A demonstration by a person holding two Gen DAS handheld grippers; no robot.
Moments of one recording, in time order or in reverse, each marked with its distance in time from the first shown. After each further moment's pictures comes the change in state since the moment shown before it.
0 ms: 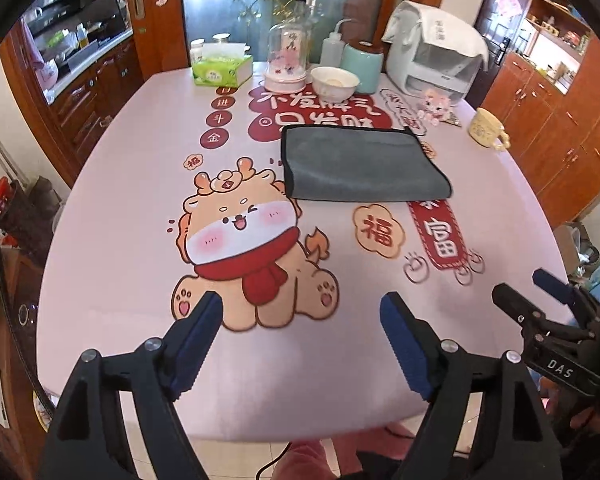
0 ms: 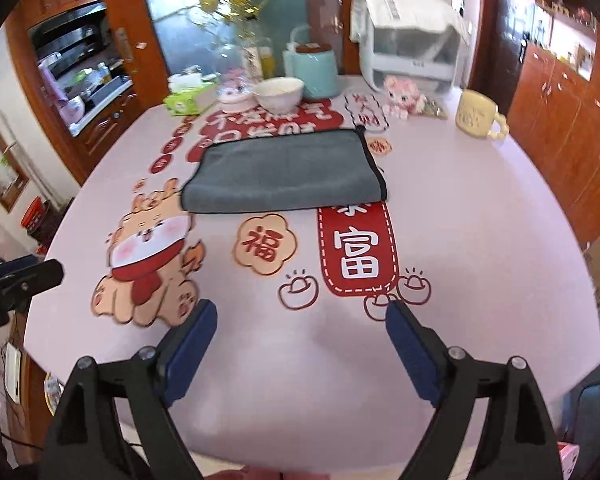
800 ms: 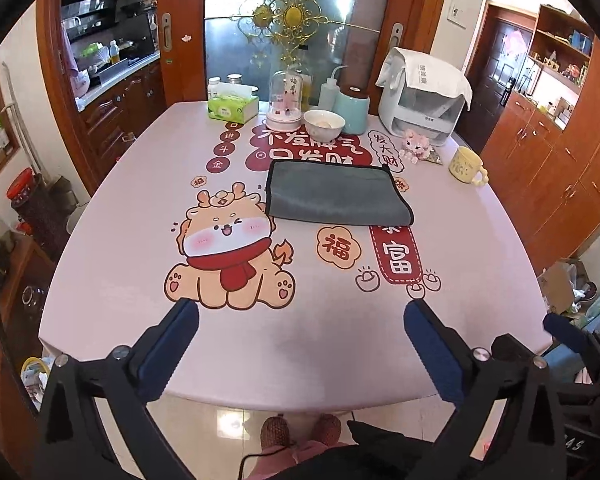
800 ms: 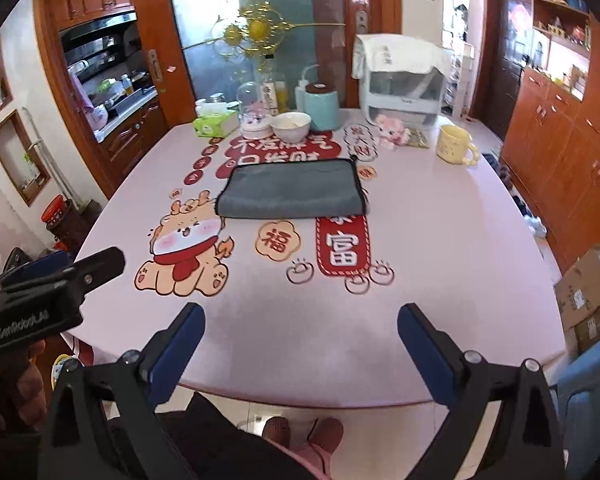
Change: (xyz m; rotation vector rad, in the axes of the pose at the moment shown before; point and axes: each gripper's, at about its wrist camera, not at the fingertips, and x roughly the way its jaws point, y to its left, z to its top) left arm -0.081 -0.067 -0.041 -0.086 -0.150 0.043; right arm -0.120 -0.009 -0.029 -0.014 -0.056 0.019
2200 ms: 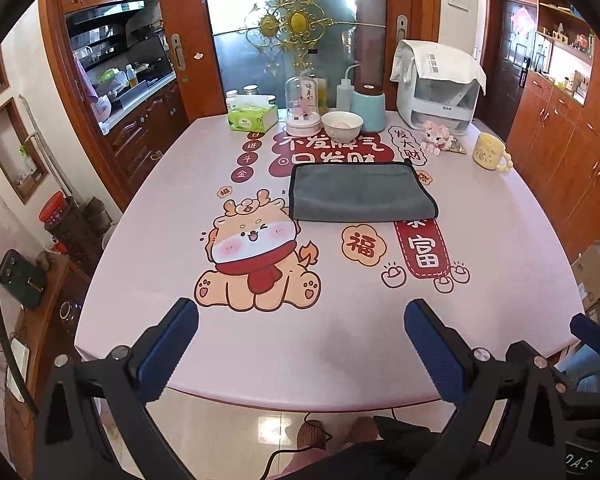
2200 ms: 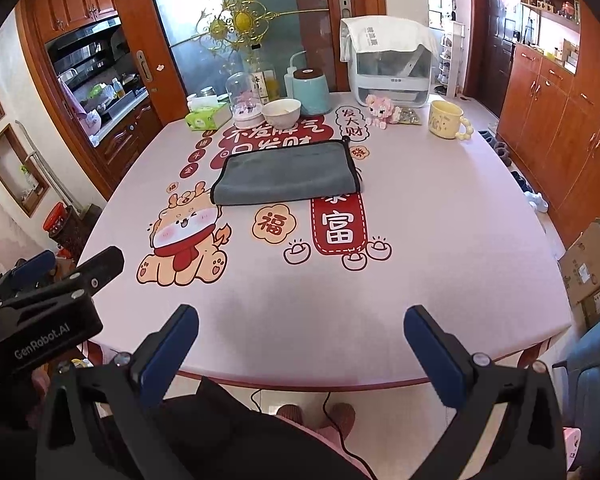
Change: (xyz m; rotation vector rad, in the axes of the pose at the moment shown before) left arm -0.007 -0.024 -0.007 0.075 -0.017 0.146; right arm -0.004 -0.012 -0.014 0.050 0.037 0.012
